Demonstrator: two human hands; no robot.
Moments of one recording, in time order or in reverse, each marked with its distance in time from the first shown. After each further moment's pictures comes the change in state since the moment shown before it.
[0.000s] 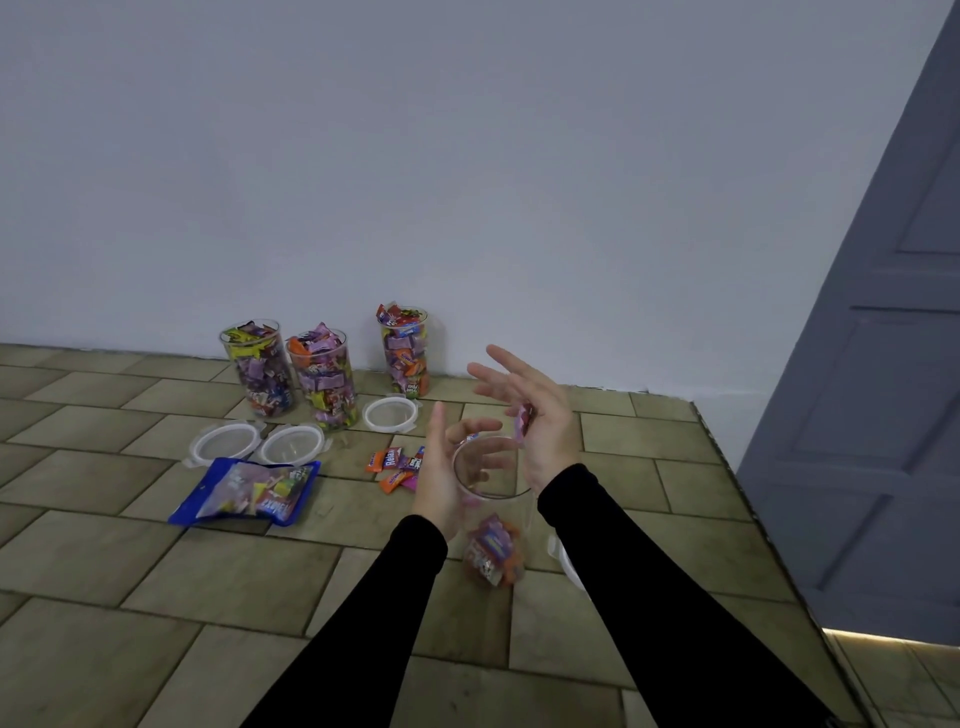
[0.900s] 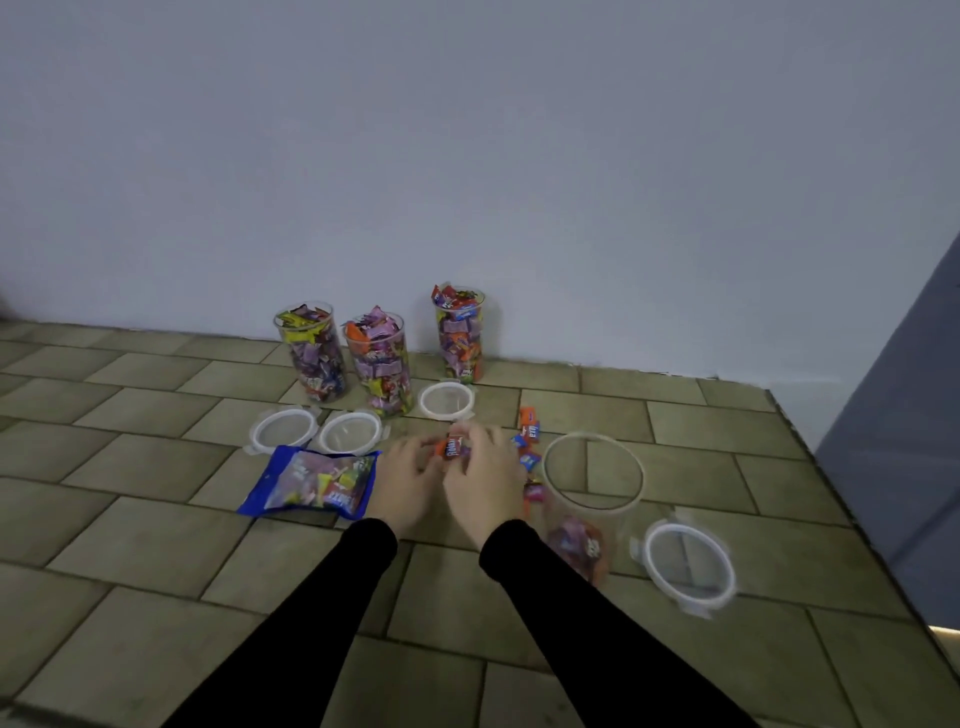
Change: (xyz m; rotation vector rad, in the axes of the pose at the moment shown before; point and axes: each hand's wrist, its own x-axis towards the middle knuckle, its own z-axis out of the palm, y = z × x) left_hand 0.025 0.011 -0.148 1.173 0.148 0.123; right_hand -0.005 0.110 0.090 -1.038 0.070 0.064
